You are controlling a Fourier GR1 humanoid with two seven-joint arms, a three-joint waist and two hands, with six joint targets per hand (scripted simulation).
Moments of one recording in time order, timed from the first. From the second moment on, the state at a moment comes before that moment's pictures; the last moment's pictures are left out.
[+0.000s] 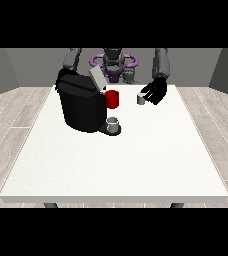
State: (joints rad) left arm -0.75 0.34 0.00 -0.64 -0.62 0.03 -0.24; right arm -0.24 -0.03 -0.06 -1.28 -0.03 -0.16 -0.08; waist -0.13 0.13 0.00
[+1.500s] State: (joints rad) left arm -1.11 0.46 0.12 -0.66 -0.60 -0.15 -0.12; right arm -0.33 -0.04 -0.02 -1.36 -0.02 -0.15 -0.03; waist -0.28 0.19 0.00
